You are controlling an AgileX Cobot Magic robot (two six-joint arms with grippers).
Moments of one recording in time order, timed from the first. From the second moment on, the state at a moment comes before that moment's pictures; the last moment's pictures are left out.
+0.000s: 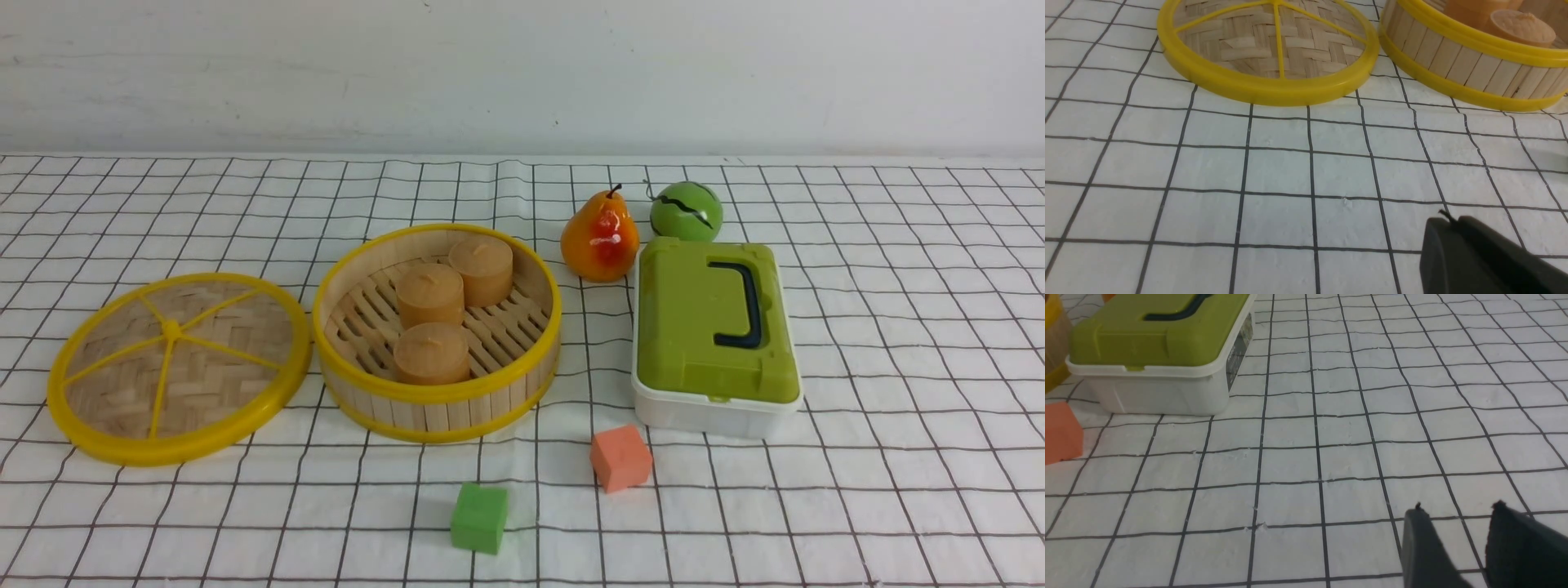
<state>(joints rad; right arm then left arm) -0.04 -0.01 0.02 0.02 0.39 0.08 -0.08 -0.01 0.03 -0.07 0.39 -0.10</state>
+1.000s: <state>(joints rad) -0.04 -0.01 0.02 0.02 0.39 0.08 -0.08 -0.01 0.03 -0.07 0.39 -0.10</state>
